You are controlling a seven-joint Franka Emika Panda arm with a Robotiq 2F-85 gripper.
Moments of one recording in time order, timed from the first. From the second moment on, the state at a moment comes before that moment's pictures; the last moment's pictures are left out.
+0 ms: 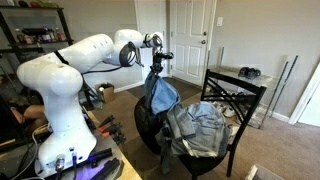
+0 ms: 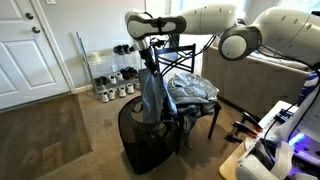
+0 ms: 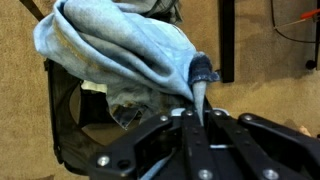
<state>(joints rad) 0.36 1.28 0.06 -0.41 -0.16 1.34 -1.12</state>
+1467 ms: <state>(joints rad) 0.37 1.32 0.06 -0.37 -0.16 1.37 -1.12</state>
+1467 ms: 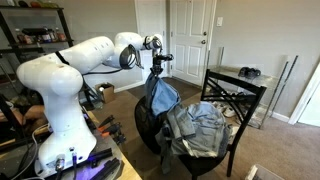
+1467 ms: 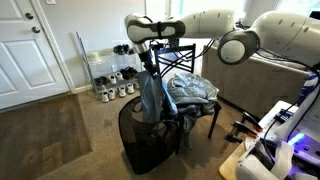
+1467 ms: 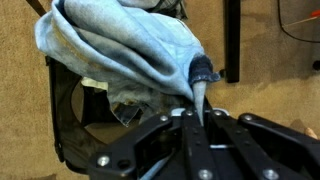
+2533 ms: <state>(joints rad) 0.48 1.33 0.05 -0.37 -0.16 1.47 -1.28</state>
